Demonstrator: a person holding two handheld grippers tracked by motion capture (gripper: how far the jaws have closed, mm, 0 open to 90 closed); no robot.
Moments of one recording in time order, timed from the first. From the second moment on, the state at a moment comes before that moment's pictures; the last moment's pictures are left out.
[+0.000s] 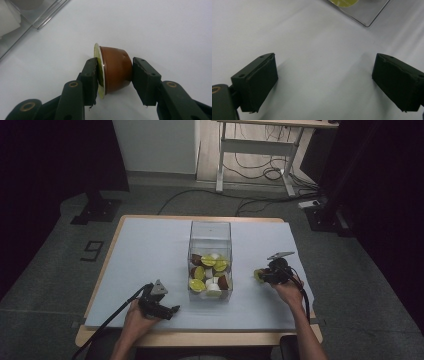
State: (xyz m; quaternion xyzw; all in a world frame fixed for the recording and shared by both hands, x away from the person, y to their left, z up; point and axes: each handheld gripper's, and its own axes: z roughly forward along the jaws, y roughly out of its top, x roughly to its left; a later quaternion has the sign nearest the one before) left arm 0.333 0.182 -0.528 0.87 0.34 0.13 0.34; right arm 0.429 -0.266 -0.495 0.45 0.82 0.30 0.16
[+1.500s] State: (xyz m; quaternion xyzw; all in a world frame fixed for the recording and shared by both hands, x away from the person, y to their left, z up) left arm 0.332 0.182 -0.528 0.87 0.34 0.13 0.34; right arm 0.371 -0.277 -0.488 0.45 0.82 0.30 0.21
